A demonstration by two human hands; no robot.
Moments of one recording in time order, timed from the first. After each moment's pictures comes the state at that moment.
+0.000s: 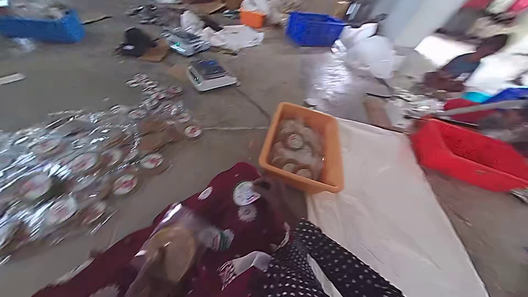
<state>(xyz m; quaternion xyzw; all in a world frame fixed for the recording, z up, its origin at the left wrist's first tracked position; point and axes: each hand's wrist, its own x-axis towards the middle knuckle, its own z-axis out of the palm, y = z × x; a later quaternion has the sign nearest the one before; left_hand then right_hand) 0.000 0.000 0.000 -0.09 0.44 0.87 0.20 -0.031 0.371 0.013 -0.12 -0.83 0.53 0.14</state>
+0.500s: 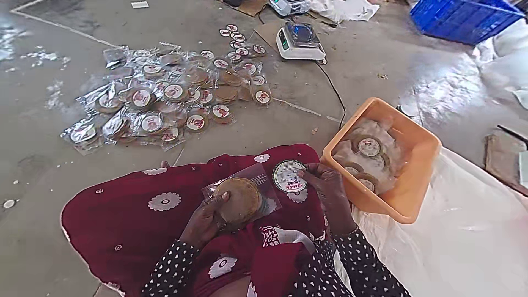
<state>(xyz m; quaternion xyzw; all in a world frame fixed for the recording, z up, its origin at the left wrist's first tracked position) 0.011 0.024 0.011 -0.18 0.38 0.89 0.19 -0.027 0.320 0.062 -0.10 -0.74 0.66 0.06</state>
